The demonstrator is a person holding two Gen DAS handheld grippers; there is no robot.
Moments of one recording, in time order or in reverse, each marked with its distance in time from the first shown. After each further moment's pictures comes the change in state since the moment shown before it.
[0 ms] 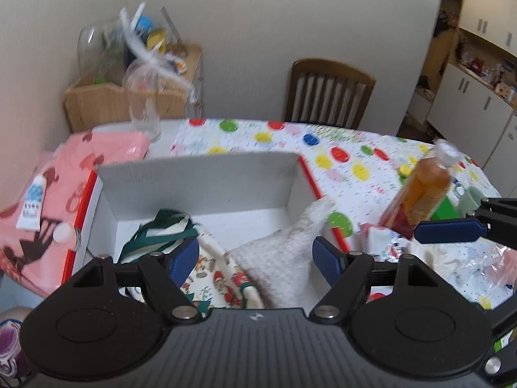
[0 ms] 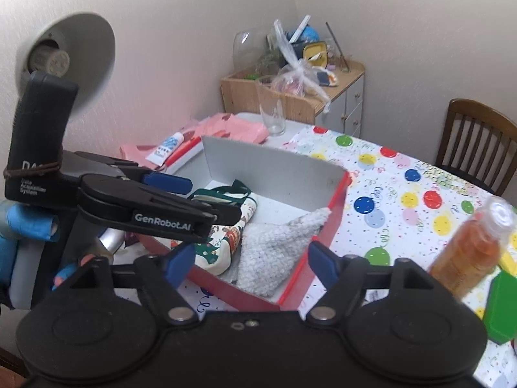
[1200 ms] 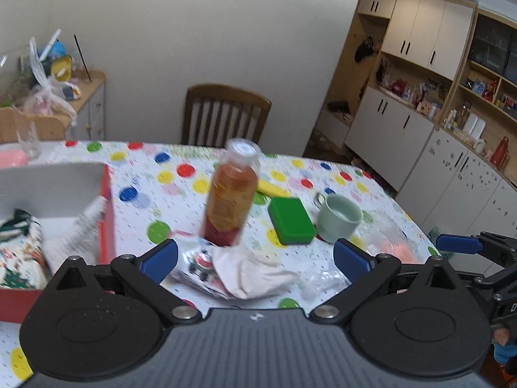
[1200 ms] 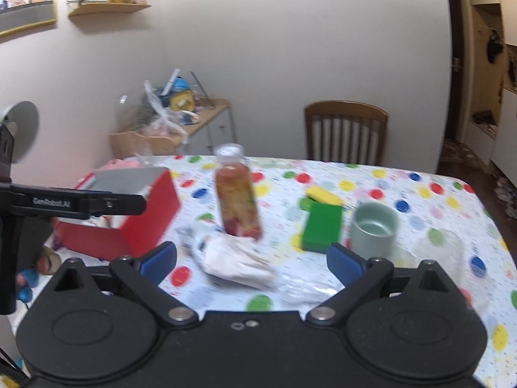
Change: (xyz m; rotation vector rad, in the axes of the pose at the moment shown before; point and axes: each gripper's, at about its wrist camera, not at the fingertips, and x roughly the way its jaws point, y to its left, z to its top) left arm -0.032 -0.188 -0.034 0.001 -0.103 -0.284; right arm -0.201 -0.127 -0.138 0.224 -0.200 -0.317
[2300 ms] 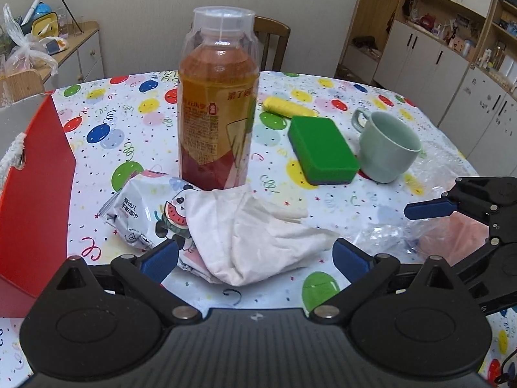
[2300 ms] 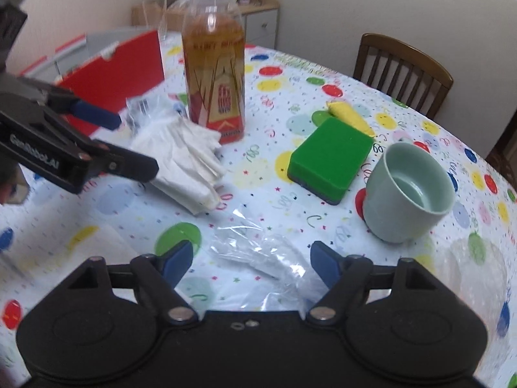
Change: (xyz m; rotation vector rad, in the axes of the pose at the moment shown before) left arm 0.146 -0.016 -0.040 0.056 0.217 0.139; right arm 0.152 -0.069 -0.044 -0.324 0.336 0.092
